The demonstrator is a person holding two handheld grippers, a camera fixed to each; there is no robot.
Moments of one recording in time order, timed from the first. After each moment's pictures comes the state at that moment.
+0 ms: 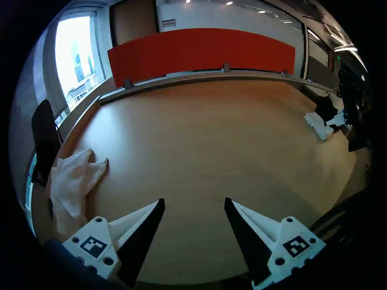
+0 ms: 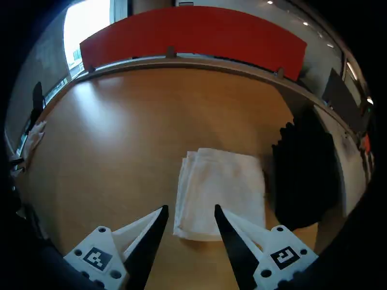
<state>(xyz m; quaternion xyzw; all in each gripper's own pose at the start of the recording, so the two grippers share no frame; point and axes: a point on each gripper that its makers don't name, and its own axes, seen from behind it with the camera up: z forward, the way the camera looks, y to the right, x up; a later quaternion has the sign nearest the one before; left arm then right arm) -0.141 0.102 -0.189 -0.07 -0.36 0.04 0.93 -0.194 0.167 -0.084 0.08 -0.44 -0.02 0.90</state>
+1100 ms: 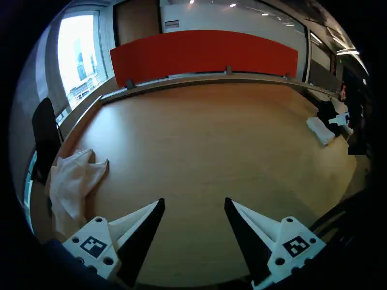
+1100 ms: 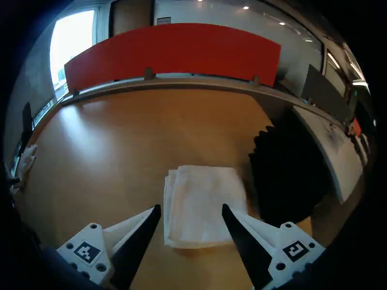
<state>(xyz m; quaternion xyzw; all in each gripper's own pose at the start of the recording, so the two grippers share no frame) -0.138 0.100 -0.181 -0.06 -0.35 0.04 0.93 -0.164 0.185 -0.071 0.01 -0.37 0.01 0.93</state>
